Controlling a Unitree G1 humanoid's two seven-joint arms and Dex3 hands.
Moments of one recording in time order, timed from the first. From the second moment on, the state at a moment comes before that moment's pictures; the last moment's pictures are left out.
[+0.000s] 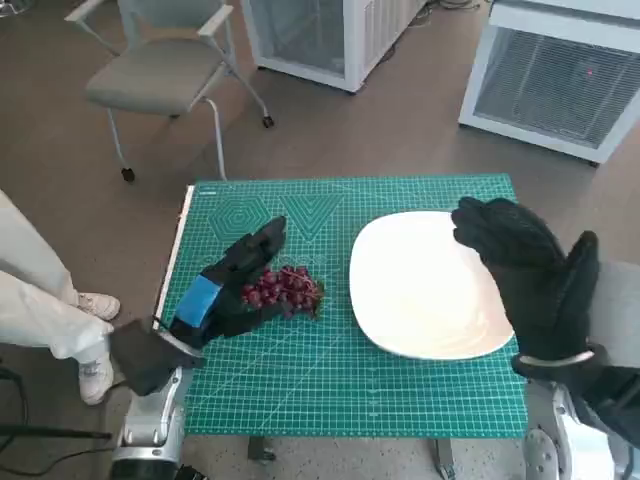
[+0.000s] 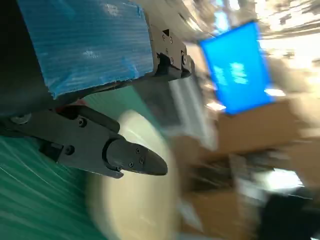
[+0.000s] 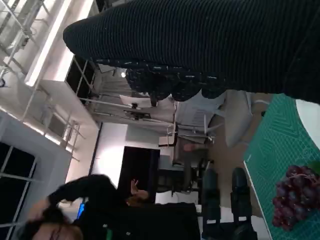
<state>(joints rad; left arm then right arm) -0.38 0.26 0.12 0.25 0.08 -0.20 -0.43 -0.38 -0.15 -0.16 -0.02 0.43 -0.15 0.40</state>
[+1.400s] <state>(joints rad) -0.56 0.32 -0.30 0.08 0.79 0.55 -0.41 -0.37 -0.15 -0.17 0.01 0.43 -0.18 0.42</state>
